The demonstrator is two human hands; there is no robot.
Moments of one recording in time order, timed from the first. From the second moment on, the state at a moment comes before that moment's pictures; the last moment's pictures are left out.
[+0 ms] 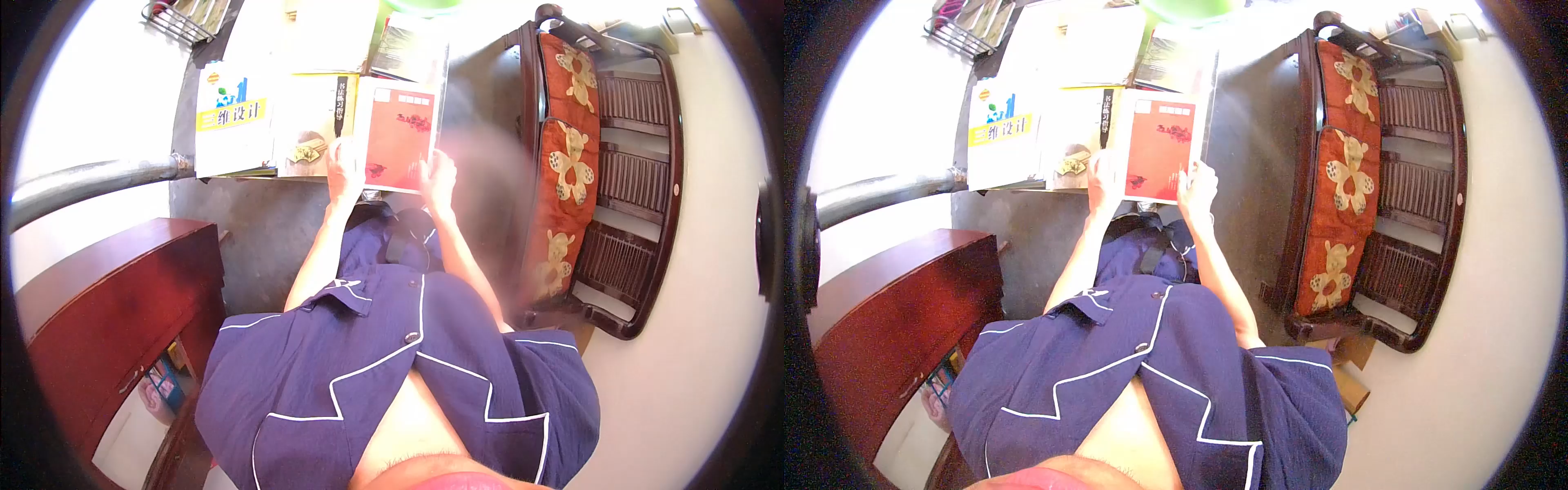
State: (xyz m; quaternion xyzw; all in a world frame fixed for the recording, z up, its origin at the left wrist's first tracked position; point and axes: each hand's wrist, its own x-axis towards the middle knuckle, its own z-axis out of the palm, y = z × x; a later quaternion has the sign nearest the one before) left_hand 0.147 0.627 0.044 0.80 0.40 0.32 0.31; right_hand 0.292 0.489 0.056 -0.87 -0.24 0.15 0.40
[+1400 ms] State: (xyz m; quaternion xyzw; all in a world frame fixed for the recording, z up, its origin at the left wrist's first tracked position) left_hand -0.003 0.167 0.066 0.24 0.85 0.47 0.04; right_hand 0.074 0.318 0.080 -0.20 -0.78 0.58 0.13
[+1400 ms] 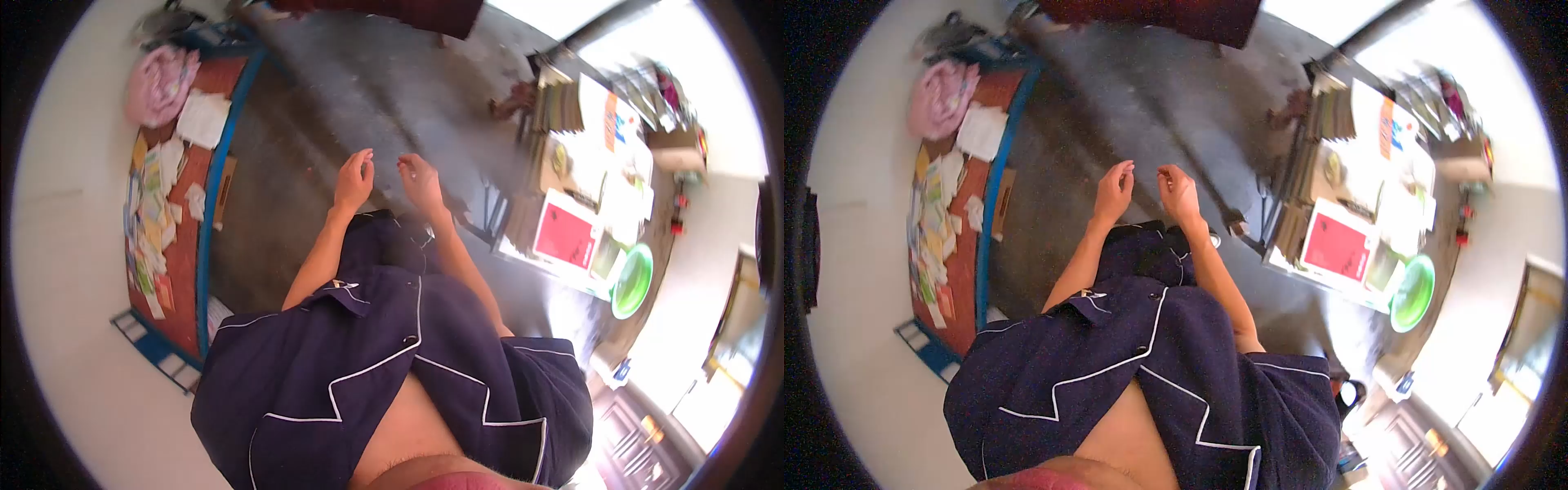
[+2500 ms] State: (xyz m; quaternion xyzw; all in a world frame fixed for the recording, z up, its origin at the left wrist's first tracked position) left_hand -0.118 -0.243 0.028 -0.35 0.78 0.49 -0.17; right_hand -0.247 -0.116 0.028 0.34 -0.78 0.41 -0.33
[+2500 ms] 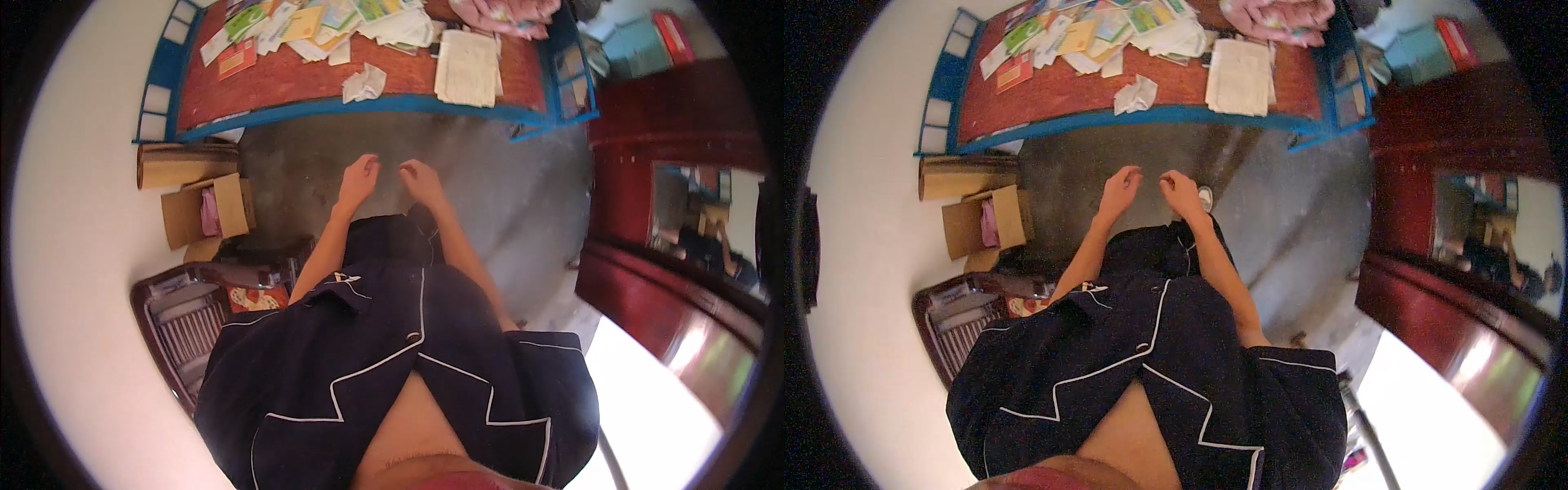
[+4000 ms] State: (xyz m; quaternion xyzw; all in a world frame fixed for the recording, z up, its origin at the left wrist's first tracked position) left_hand -0.316 -0.649 -0.015 -0.46 0.64 0.61 -0.09; right_hand -0.421 -0.526 -0.023 0.02 -0.67 0.54 -0.51
